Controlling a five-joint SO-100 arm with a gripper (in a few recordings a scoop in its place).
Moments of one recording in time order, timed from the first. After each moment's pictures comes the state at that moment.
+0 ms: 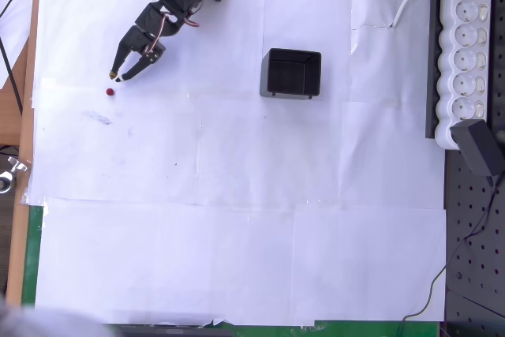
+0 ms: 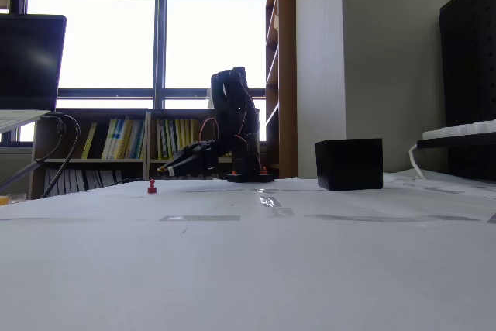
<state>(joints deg) 40.9 111.3 18.1 -74.0 -97.8</state>
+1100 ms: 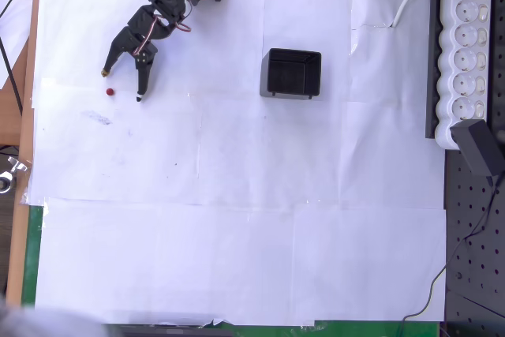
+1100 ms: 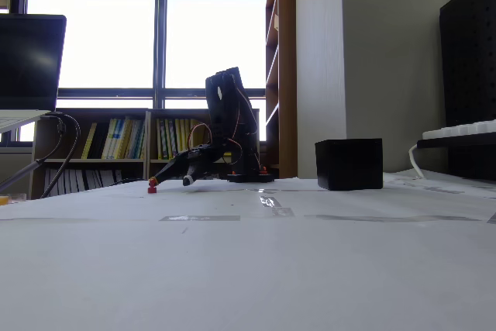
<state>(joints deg) 44.9 116.5 24.5 -70.1 -94.7</state>
